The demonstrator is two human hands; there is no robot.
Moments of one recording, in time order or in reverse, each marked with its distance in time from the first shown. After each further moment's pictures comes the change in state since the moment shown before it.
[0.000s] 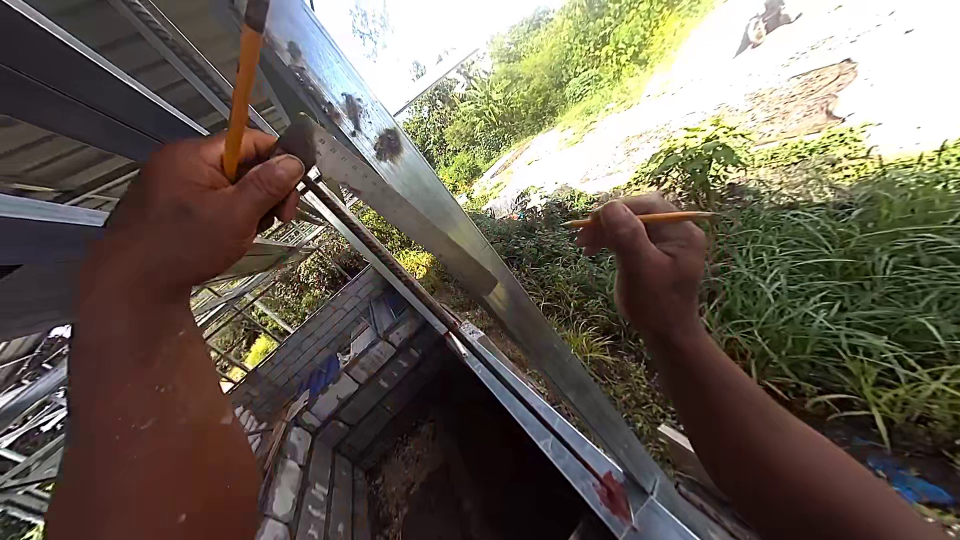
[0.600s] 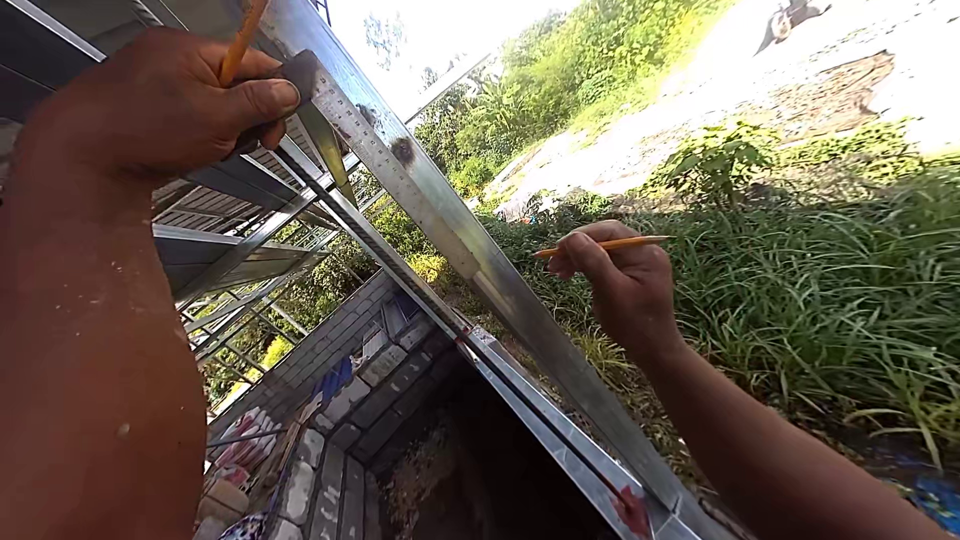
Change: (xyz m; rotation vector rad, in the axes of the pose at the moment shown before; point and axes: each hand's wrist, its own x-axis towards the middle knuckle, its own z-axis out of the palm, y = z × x) left_hand 0.080 -0.004 -0.046 0.144 -0.167 -0.003; right_hand -0.012 0.003 0.026 0.006 -0.129 0.025
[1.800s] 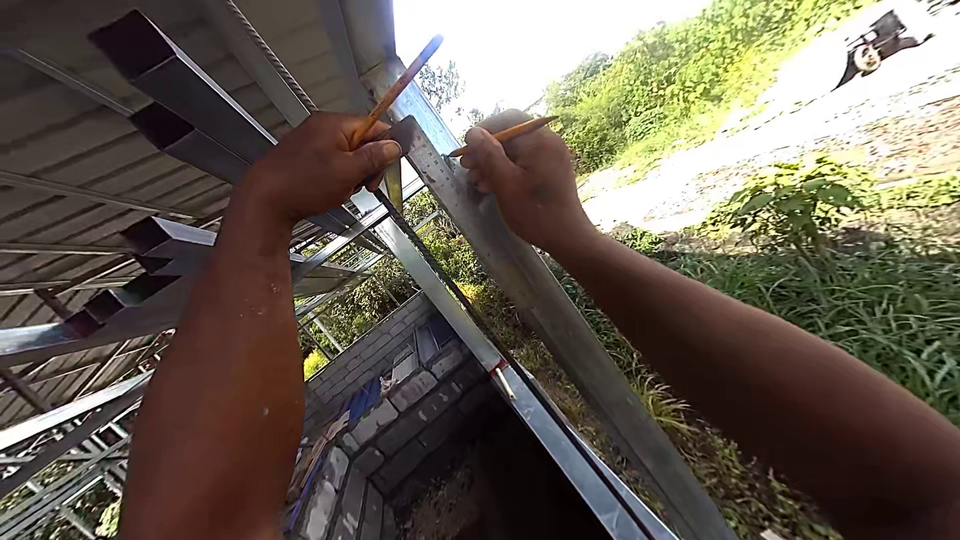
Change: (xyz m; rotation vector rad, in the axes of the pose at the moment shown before) left_hand -0.005 0.011 0.003 0.023 -0.014 0.061; right_hand 0.157 -0.033 0.130 0.003 -0.115 -0.210
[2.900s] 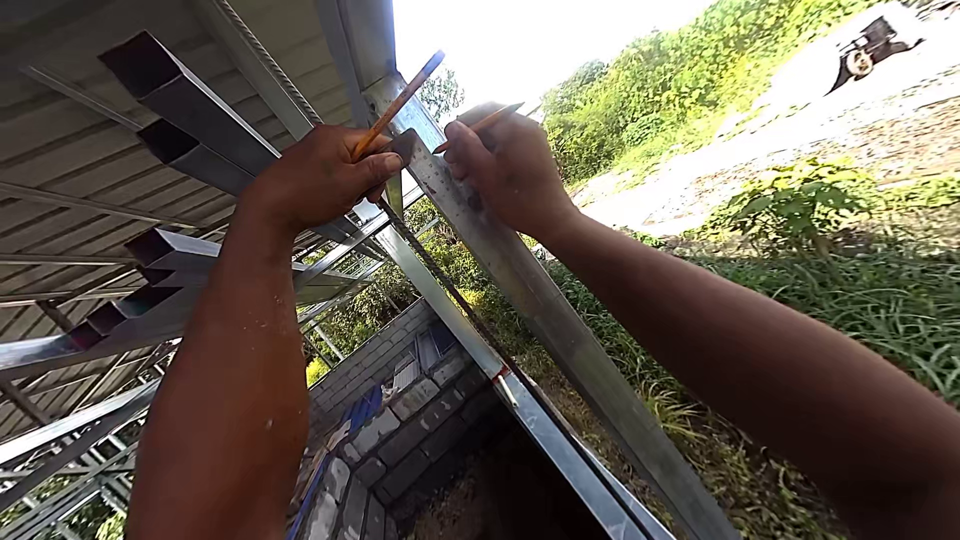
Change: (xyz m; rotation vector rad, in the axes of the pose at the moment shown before) left_hand 0.000 0.005 -0.001 0.002 -0.004 -0.030; right_hand 0.026 -0.003 0.009 -0.111 -0.043 -0.002
